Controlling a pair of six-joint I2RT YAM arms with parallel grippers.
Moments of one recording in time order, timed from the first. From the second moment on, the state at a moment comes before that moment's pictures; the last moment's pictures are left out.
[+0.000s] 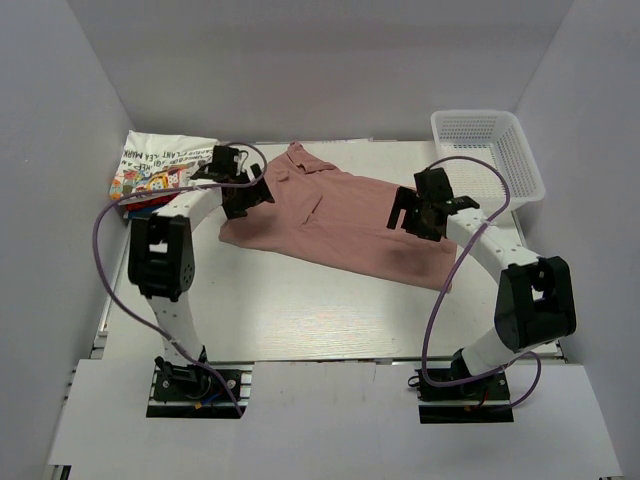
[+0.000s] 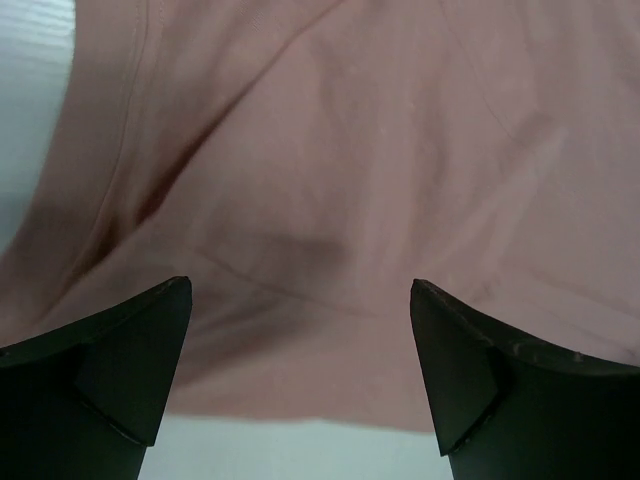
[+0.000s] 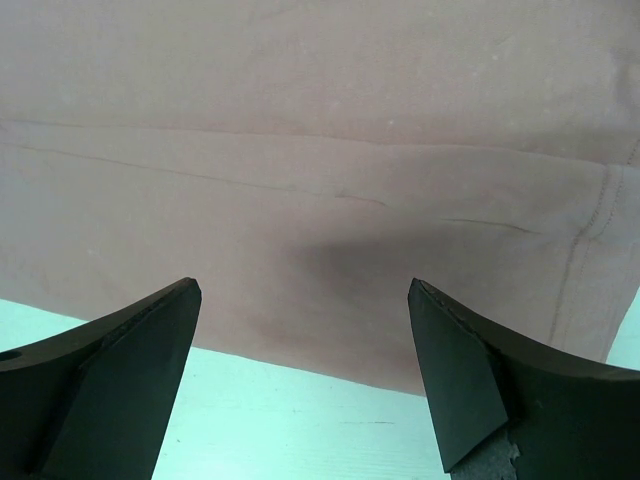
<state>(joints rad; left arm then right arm) -0.16 1.90 1.41 -0.43 0.15 -0.53 0.31 1.54 1.11 -0.50 0.05 0.49</state>
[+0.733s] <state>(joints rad) -0.15 1.47 0.82 -0.79 0.00 -0.69 0.31 1.42 0.96 -0.56 0.06 0.50</state>
